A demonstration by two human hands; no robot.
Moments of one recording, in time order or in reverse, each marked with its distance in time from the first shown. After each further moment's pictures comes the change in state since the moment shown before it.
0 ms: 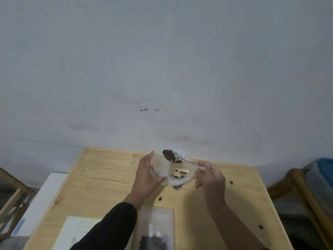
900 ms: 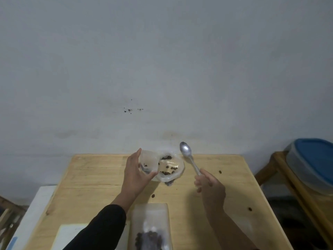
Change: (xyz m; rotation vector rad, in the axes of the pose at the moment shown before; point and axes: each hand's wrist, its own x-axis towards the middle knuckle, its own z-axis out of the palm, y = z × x) left_hand -0.007 0.012 -0.010 0.008 0.058 0.078; right_hand -0.025 0.026 -0.047 -0.235 0.207 0.010
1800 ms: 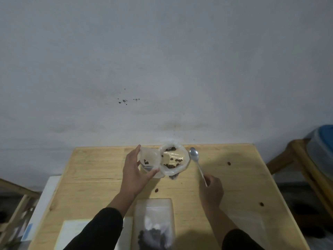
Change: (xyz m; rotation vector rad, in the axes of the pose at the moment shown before) left_hand 0.001 -0.012 0.006 0.043 -0.021 -0.046; right_hand 0.040 0.091 0.027 -0.466 0.042 0.077
